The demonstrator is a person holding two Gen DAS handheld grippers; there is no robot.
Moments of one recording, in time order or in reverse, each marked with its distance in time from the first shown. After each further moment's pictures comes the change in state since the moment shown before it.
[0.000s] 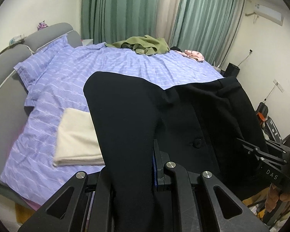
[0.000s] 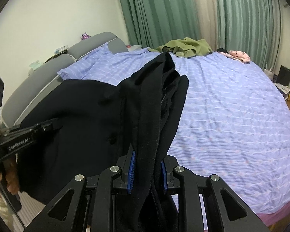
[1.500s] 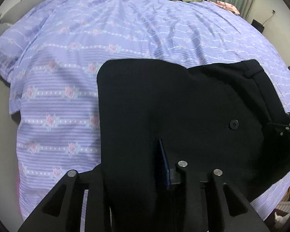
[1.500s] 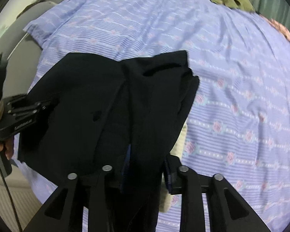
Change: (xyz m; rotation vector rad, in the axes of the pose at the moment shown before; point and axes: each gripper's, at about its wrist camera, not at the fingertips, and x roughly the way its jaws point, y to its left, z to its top) left arm 0.307 0.273 0.025 0.116 0.340 0.134; right arm 0.380 0.092 0.039 -0.023 0.420 0.035
